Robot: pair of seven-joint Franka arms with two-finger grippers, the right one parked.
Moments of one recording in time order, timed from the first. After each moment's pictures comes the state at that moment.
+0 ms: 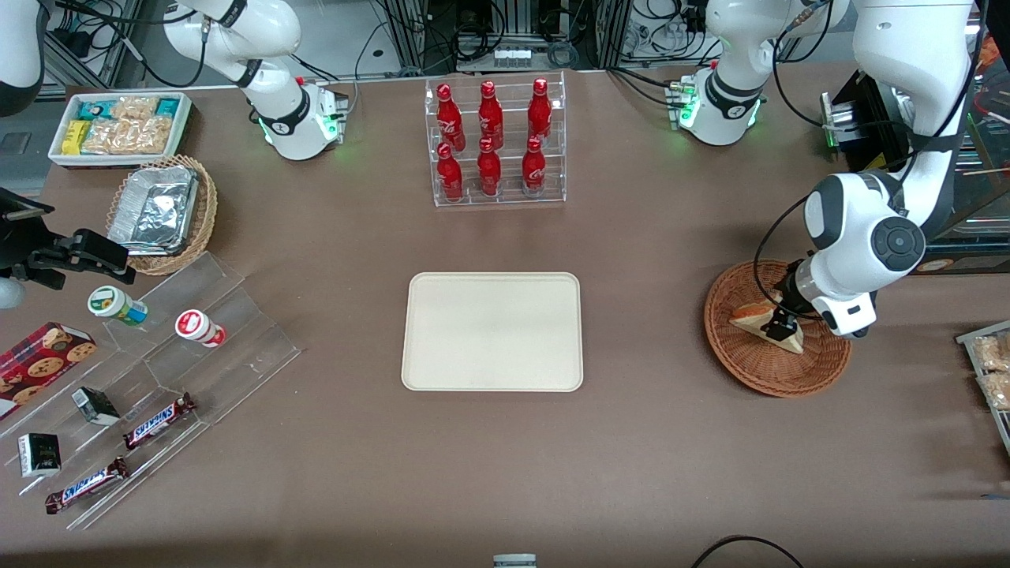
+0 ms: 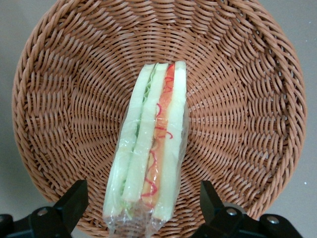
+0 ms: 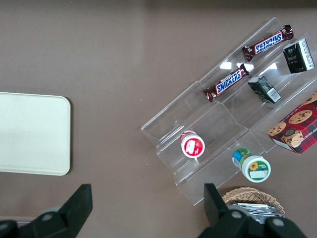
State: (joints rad) arm 0.04 0.24 -0.05 -2.20 0.00 2.36 -1.16
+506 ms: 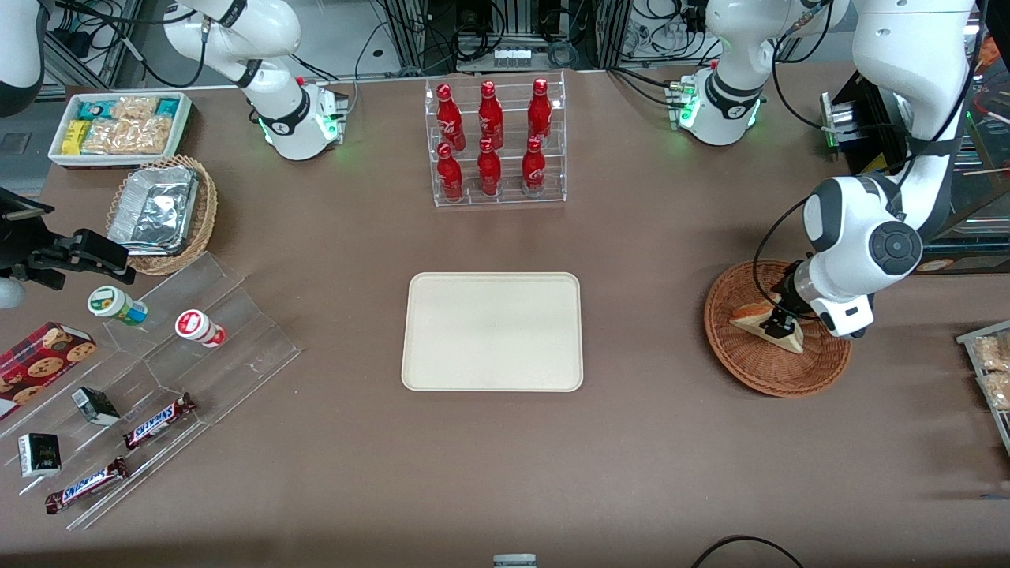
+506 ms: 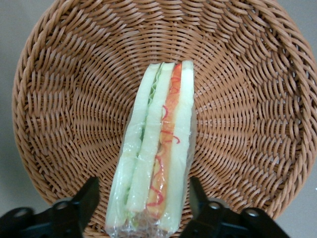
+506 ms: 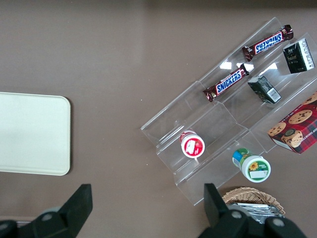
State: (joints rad) arm 0.04 0.25 -0.05 -2.20 0.00 2.36 -1.16
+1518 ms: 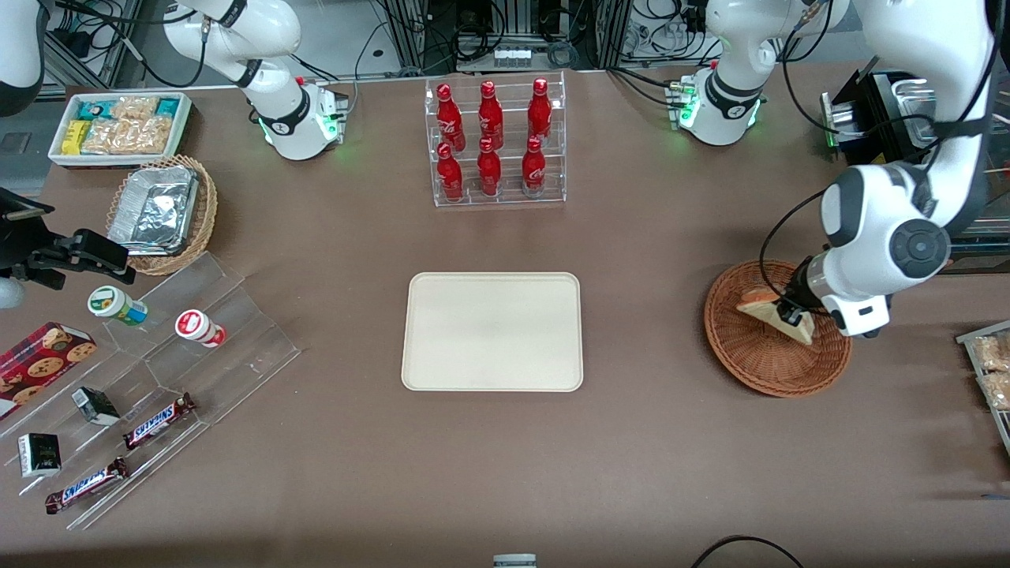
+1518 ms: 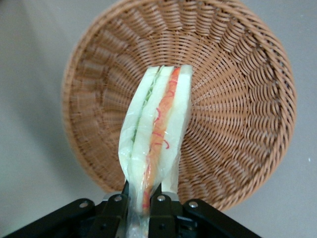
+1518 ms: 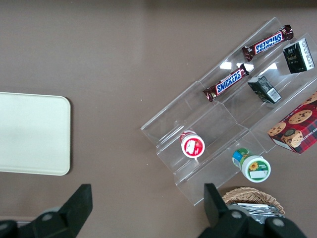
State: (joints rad) arm 0.02 0.18 -0.06 -2.04 0.05 2.03 -1.10
